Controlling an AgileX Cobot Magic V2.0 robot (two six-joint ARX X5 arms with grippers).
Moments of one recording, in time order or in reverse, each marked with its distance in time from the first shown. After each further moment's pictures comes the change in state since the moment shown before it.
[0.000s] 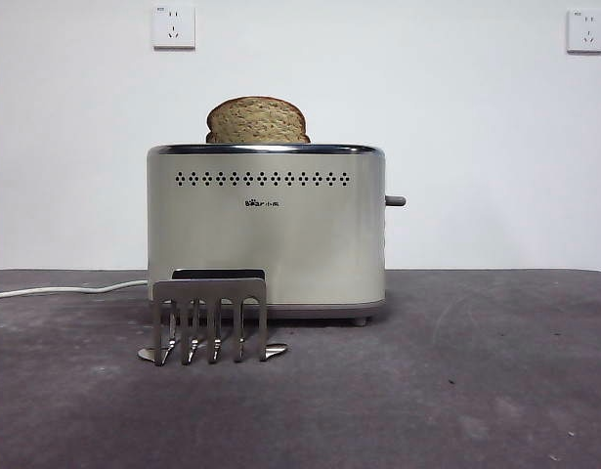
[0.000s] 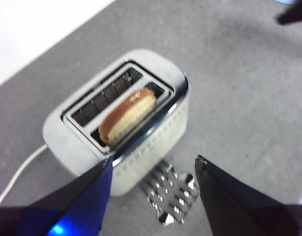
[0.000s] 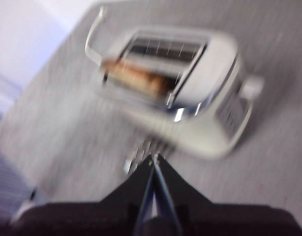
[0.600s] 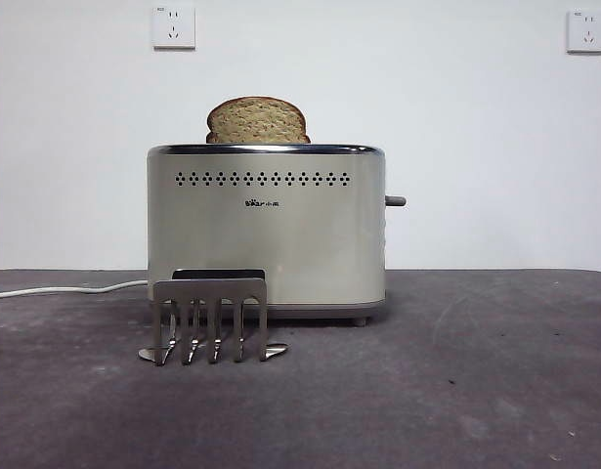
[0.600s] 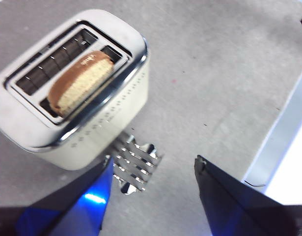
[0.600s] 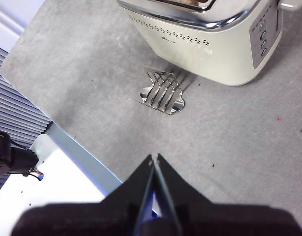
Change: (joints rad) left arm 0.000 0.000 0.000 -0.142 0.119 0.000; right arm 0.019 -0.121 0.000 -0.322 0.000 -0.148
